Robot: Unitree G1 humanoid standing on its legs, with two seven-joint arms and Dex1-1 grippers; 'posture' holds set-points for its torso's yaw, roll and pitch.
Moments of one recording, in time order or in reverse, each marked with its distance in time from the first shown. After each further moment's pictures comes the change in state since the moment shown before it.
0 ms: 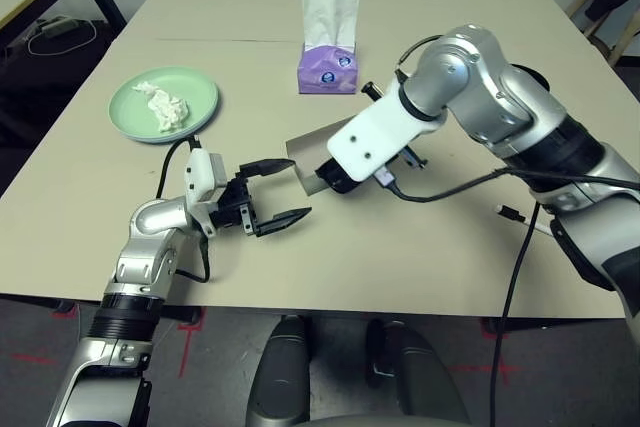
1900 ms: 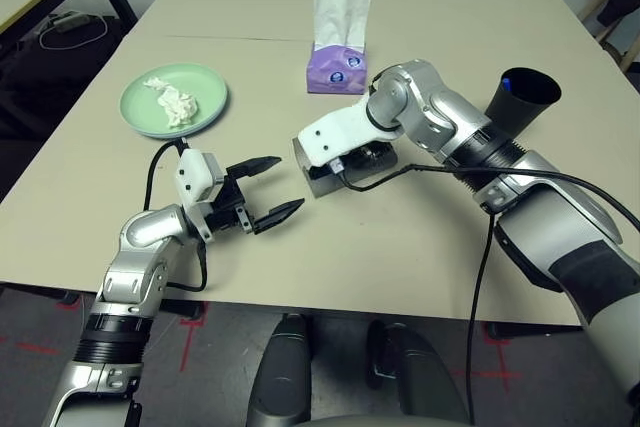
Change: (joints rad) left arm 0.050 0.011 0.013 -0.065 0.007 0.081 0.074; right arm 0.037 0.096 -0.028 0.217 -0.082 0.090 -0.116
